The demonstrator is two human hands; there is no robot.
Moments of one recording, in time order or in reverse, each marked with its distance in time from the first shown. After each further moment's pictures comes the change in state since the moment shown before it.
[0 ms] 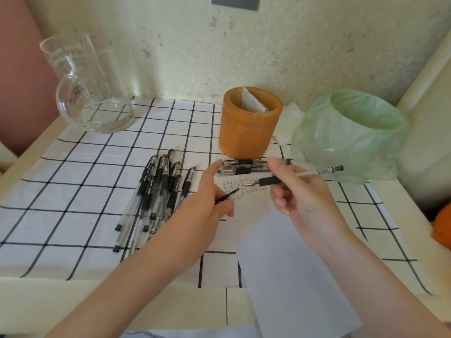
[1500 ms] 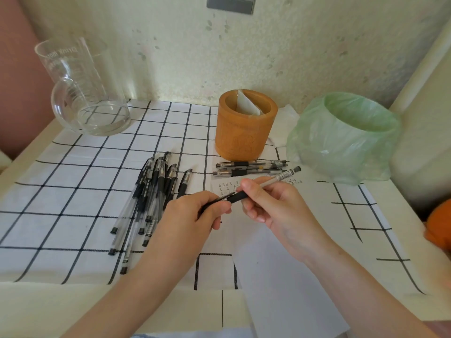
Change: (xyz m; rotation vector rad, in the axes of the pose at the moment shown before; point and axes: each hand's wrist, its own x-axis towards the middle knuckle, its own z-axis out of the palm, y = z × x) left_hand -0.008 -0.004 0.001 -0.092 0.172 -0.042; right_hand -0.007 0.014 0.008 -0.131 -0.258 -0.035
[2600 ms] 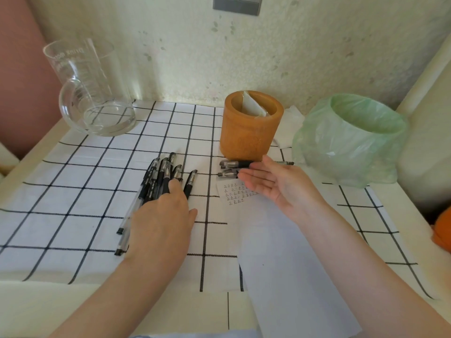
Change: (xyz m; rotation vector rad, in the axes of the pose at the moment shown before) left_hand 0.007 -0.020 -0.013 1.164 0.156 -0.029; right_hand 0.047 -0.007 -0.011 0.322 0.216 0.236
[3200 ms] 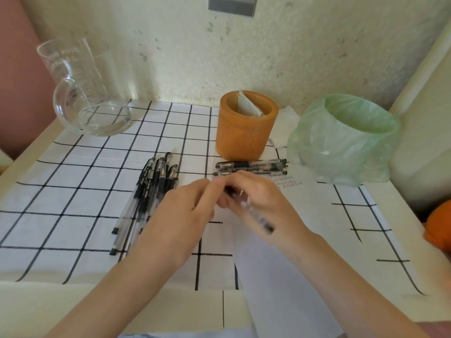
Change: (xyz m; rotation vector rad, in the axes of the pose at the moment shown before) left_hand -0.002 0.014 -0.026 -1.096 -0.073 0.032; right_hand -0.027 0.026 0.008 -1.221 -0.264 -0.818
